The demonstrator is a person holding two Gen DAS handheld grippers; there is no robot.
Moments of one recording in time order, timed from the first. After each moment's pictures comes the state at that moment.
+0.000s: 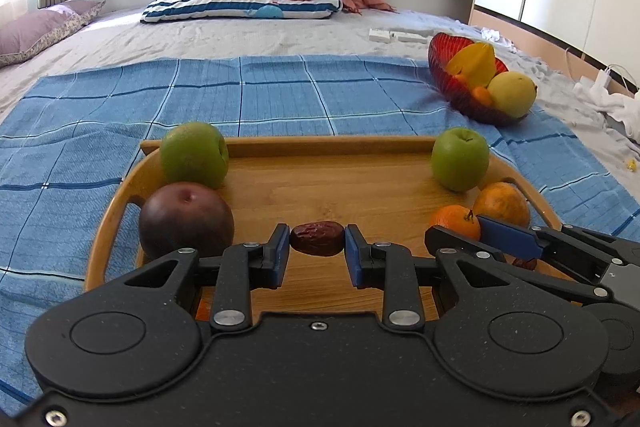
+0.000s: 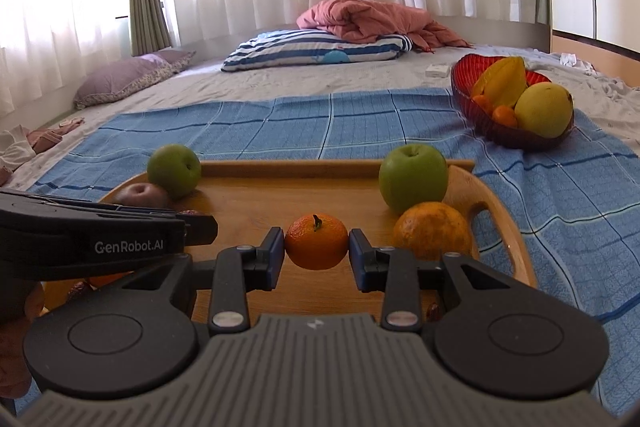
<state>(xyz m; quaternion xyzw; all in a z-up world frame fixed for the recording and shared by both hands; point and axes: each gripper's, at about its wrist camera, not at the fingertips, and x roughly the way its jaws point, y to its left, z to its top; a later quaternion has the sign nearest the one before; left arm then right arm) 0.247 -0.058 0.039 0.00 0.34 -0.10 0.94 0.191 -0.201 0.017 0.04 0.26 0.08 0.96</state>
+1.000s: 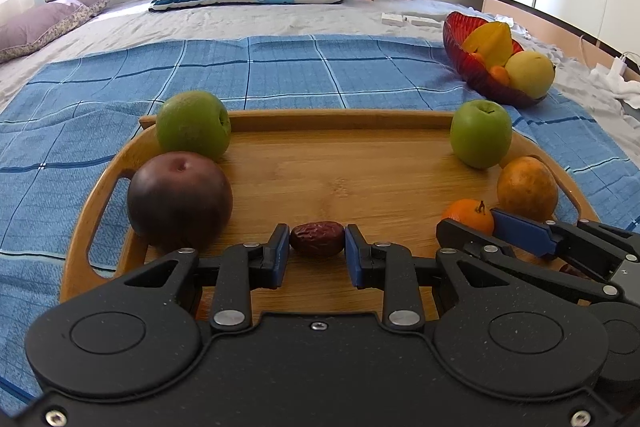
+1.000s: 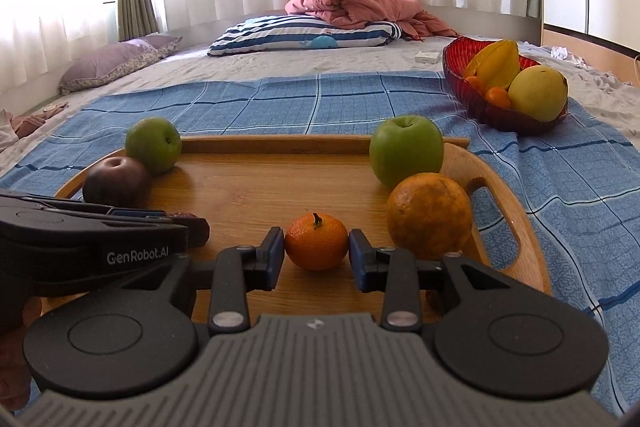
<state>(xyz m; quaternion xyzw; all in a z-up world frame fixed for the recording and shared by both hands) 0.257 -0.065 0.011 0.01 0.35 -0.08 0.93 0.198 -0.196 -0.003 0.03 0.27 0.05 0.96</state>
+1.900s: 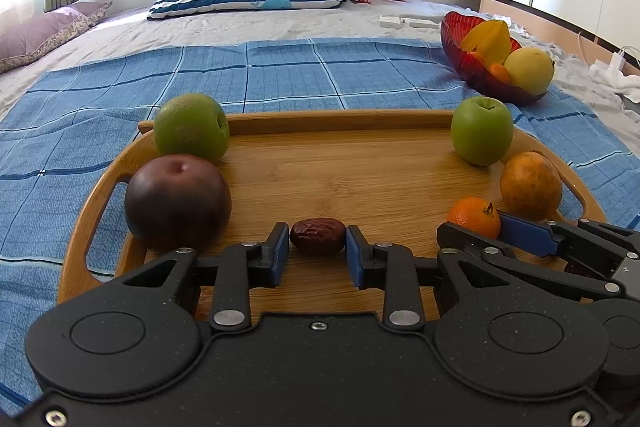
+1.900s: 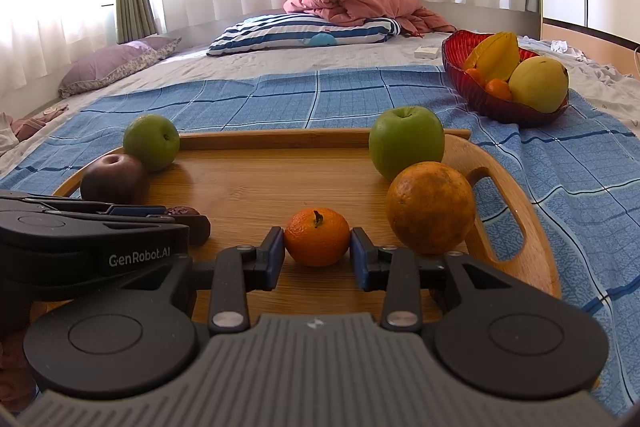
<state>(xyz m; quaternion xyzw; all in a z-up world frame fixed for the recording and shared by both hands) 0.256 -0.068 0.008 0.02 0.34 -0.08 0.94 0.199 -0.199 -0.007 0.04 0.28 0.06 0.96</state>
